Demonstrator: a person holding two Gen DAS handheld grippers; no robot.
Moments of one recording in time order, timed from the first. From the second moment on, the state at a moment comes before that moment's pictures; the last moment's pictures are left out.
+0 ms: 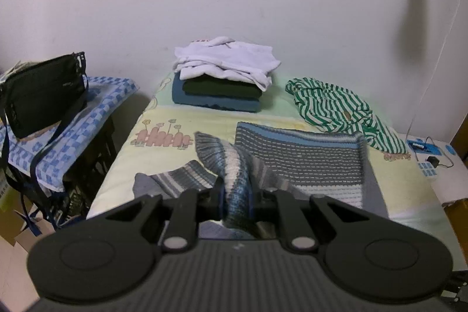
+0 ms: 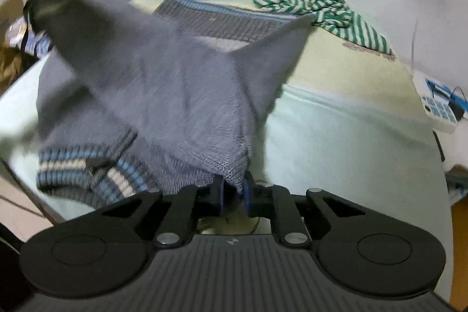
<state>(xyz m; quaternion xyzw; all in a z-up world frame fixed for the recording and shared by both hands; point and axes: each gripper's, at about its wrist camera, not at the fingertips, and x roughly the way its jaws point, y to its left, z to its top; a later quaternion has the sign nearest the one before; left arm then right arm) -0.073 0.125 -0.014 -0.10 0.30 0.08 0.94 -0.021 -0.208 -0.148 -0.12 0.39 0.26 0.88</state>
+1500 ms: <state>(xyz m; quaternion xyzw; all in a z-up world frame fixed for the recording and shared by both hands) -0.092 0.127 -0.050 -0.14 0.38 0.14 0.90 0.273 -0.121 -0.143 0.01 0.37 0.15 0.92</state>
